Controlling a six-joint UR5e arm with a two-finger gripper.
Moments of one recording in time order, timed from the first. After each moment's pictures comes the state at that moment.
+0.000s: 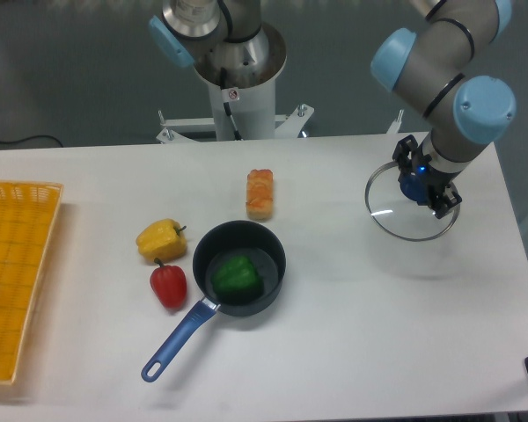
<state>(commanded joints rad) 2.84 -1.95 -1.54 -1.38 1.65 1.80</state>
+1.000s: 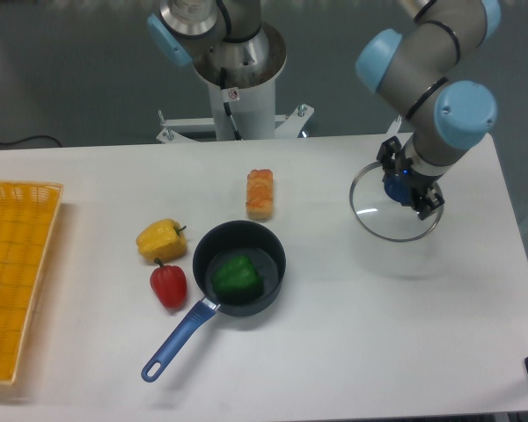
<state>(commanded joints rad) 2.74 -1.91 -1.57 -1.41 1.64 1.69</state>
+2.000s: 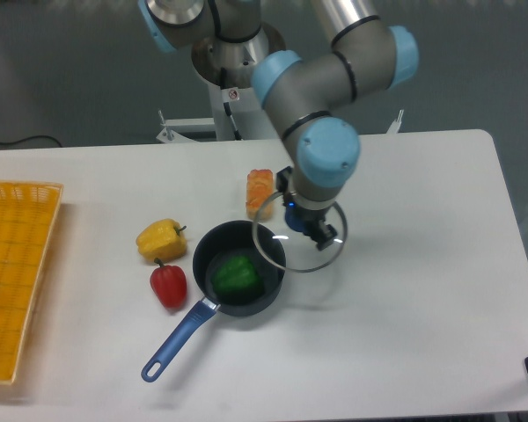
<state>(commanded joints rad) 2.45 -1.87 -1.62 -1.40 1.55 1.37</state>
